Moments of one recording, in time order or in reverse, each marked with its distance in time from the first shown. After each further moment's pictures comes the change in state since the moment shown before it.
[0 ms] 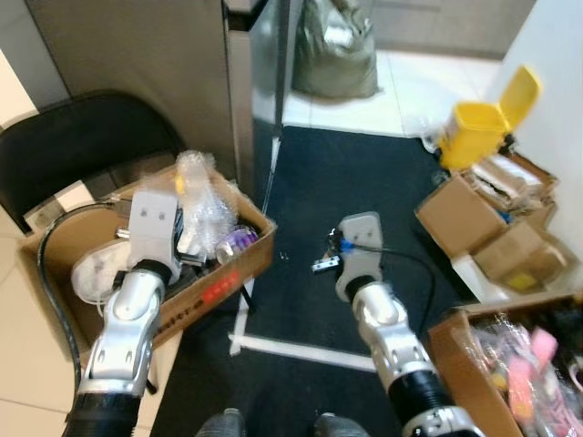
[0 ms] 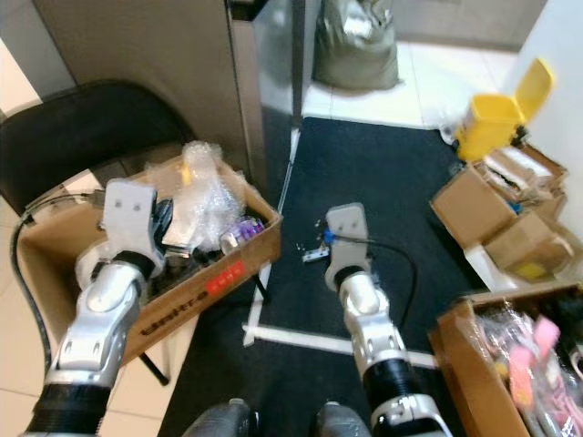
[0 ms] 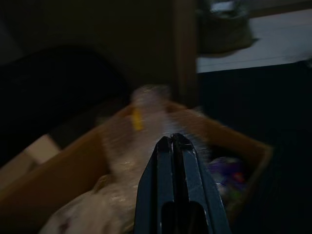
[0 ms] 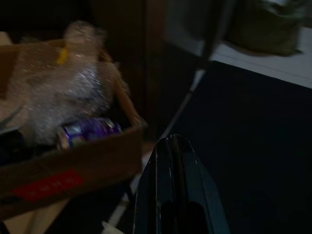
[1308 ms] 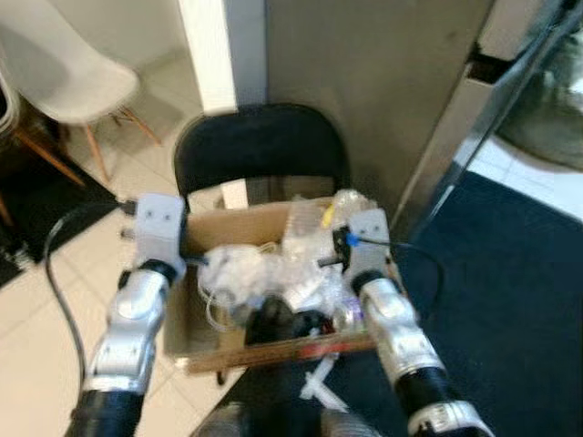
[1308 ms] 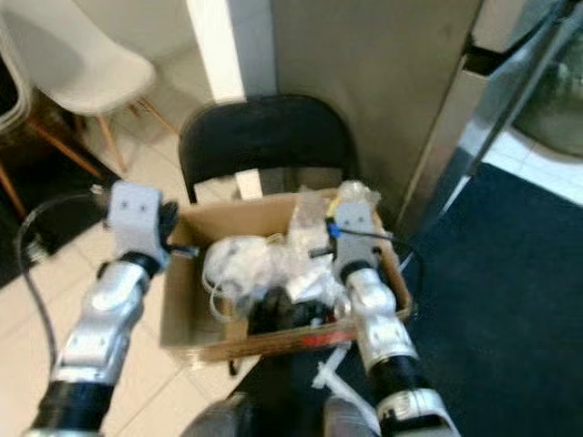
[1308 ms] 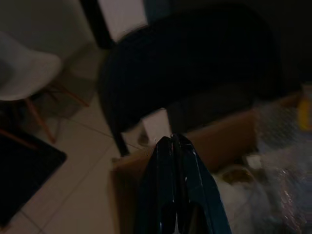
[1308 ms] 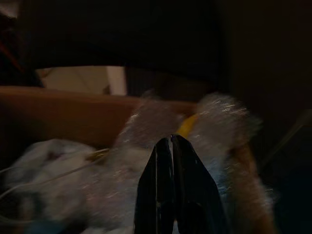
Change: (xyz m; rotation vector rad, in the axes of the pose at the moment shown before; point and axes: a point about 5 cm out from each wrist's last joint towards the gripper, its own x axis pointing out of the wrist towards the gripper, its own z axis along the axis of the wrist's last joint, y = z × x) left arm 0.000 -0.006 -0.005 0.022 0.046 -0.045; right arm 0.002 -0.007 0.004 0.004 -0.008 -0.017
